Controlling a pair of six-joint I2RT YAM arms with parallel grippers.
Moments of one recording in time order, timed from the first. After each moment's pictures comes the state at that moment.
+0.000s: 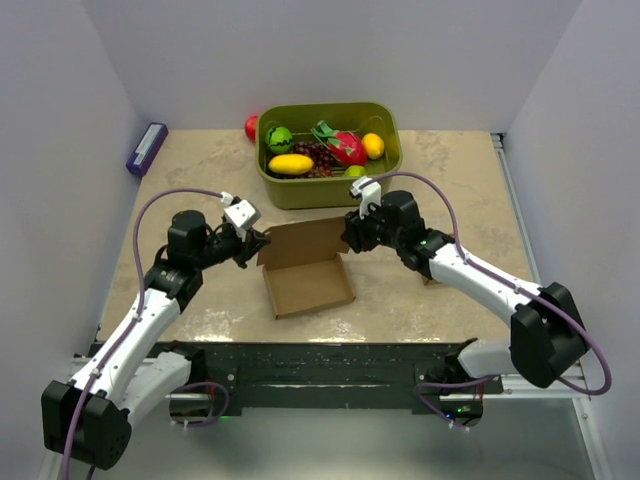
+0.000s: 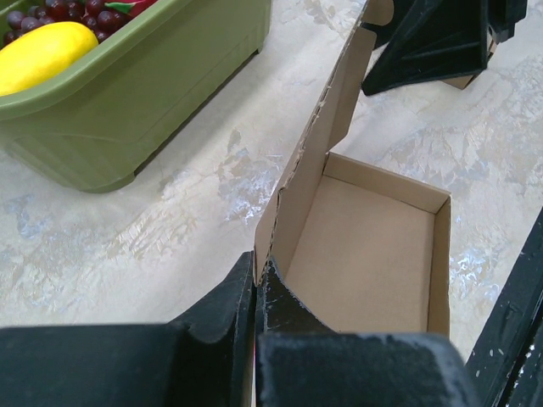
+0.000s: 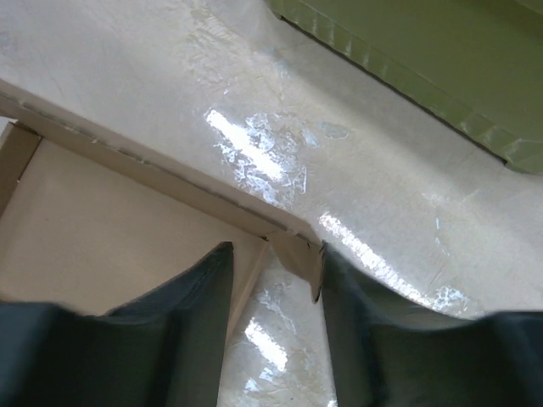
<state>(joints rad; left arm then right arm) -0.29 0.89 0.64 -0.11 0.57 0.17 0.59 1.35 0.87 -0.04 -0.17 0.03</state>
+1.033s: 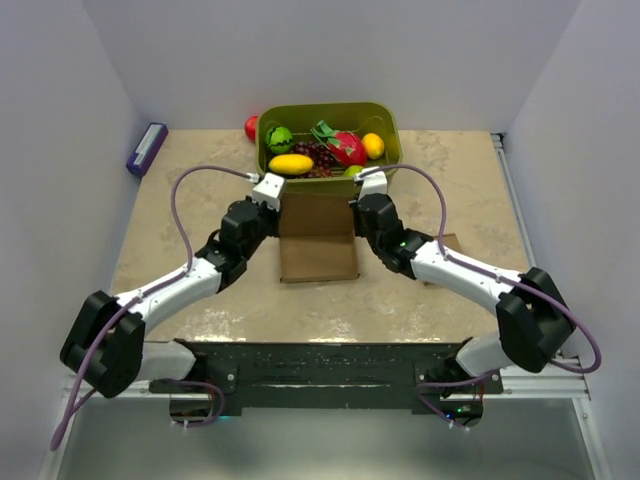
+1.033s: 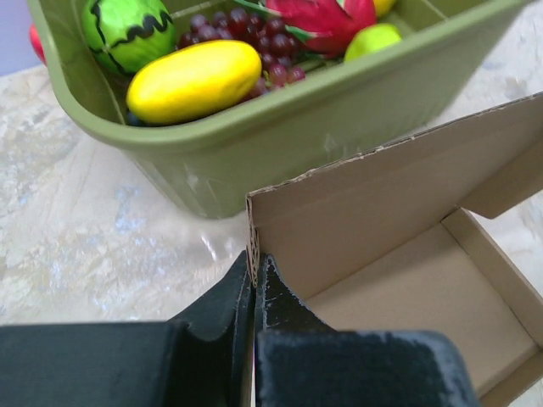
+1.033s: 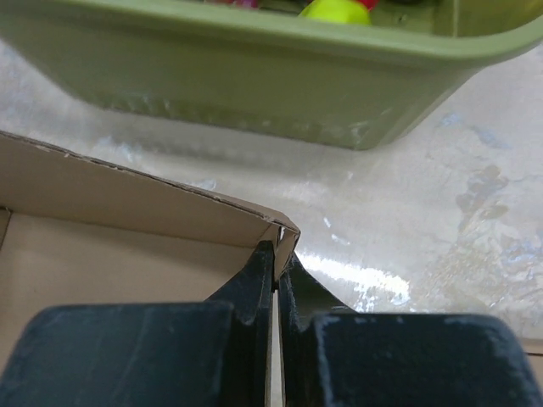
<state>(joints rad) -0.56 1.26 0.70 0.30 -0.16 -0.01 0.72 1.43 0.91 0.05 0.45 0.20</state>
